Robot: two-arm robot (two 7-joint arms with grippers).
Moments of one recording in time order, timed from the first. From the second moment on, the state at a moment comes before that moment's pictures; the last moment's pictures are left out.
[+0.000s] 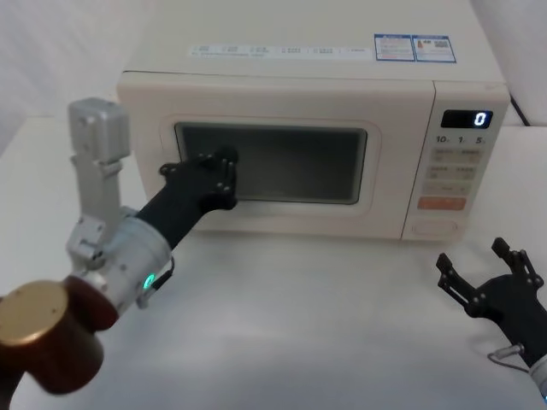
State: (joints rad) left arm -0.07 0.31 0.21 -1.80 -0.42 0.18 -0.20; right arm -0.16 0.23 -0.12 -1.63 0.25 -0.19 0.27
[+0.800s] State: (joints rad) left arm 0.13 0.27 0.12 -1.83 -0.34 0.07 -0.10; right arm -0.16 0.23 -0.12 -1.63 0.25 -0.19 0.27
